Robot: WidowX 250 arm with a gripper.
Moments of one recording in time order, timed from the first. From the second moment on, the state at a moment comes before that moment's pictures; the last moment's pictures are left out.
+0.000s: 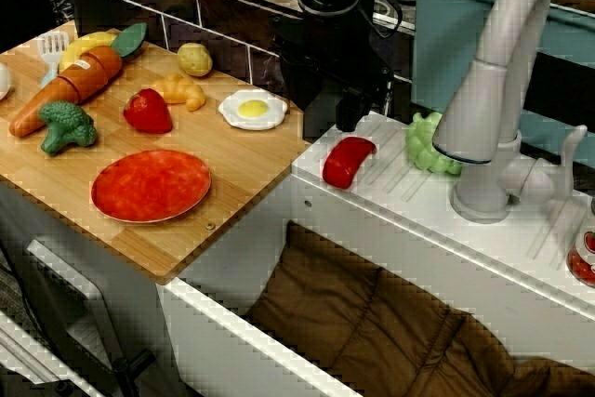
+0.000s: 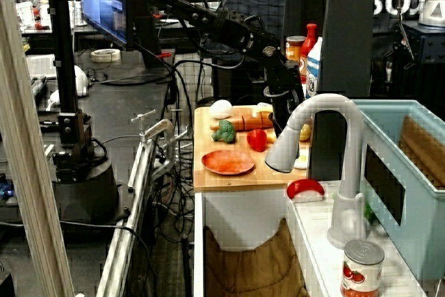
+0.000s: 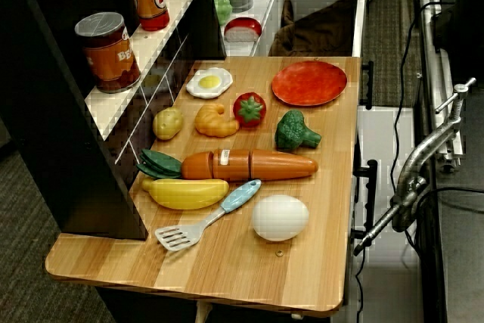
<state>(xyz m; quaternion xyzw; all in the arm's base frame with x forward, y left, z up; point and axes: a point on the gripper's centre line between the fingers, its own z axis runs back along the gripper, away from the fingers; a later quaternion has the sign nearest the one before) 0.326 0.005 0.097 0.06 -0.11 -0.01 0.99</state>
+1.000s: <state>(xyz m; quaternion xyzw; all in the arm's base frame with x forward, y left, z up) 0.340 -0.004 0.067 0.05 -0.08 0.02 1.00</state>
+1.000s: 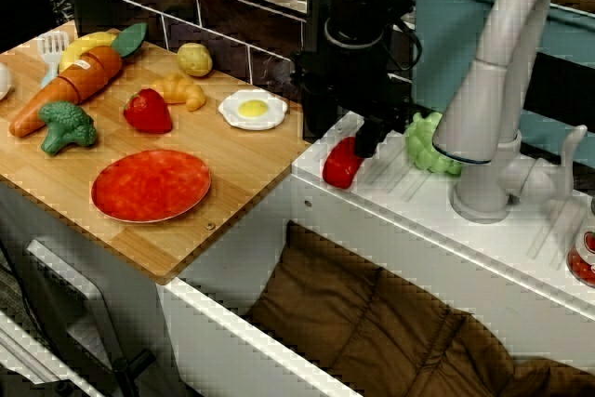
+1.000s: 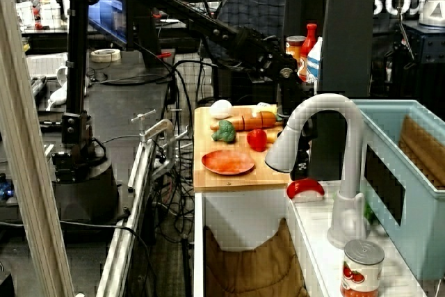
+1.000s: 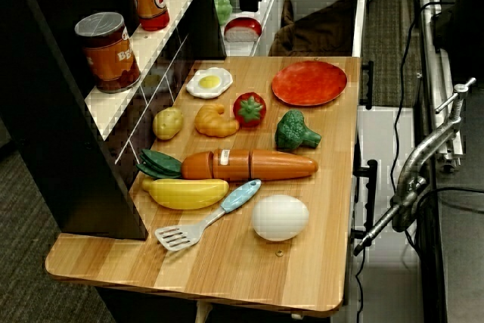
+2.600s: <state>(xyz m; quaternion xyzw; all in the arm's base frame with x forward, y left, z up) 0.344 0.008 0.053 0.06 -0.09 0.03 0.99</state>
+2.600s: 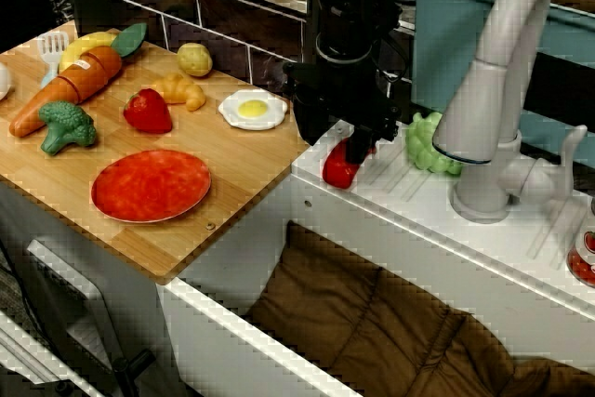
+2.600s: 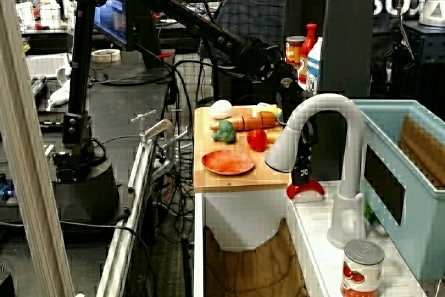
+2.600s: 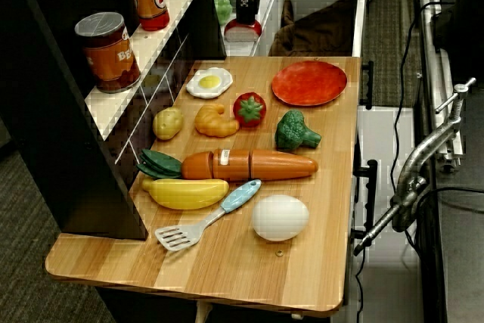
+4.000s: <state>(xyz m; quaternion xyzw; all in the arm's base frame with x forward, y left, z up) 0.355 0.007 0.039 0.06 -0.13 0.01 0.99</state>
